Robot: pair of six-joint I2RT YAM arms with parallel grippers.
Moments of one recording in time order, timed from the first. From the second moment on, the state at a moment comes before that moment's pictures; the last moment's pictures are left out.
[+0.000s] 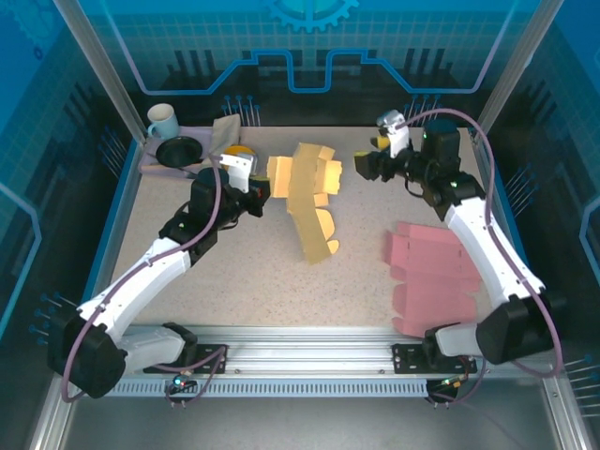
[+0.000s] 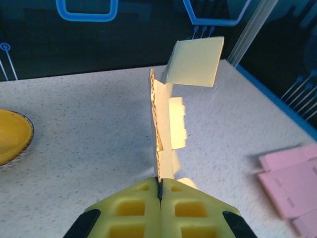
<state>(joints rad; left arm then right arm) -0.43 1.16 0.94 -0.12 0.12 -0.20 0.21 1.38 1.33 -0.30 -0.57 -0.23</state>
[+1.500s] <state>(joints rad) -0.53 0.96 0.85 -0.14 0.13 0.12 0.16 1.80 1.69 -0.93 -0.92 -1.23</state>
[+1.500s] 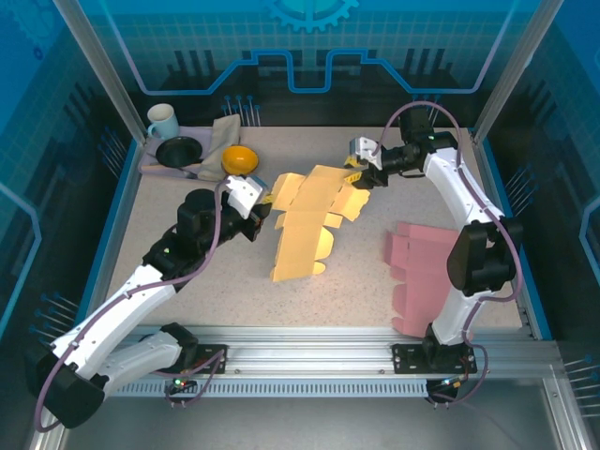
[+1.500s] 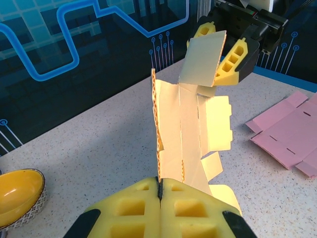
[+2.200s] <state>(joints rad) -0.54 0.91 0.85 -0.14 0.07 0.13 0.26 1.82 1.75 -1.01 -0.66 -1.28</state>
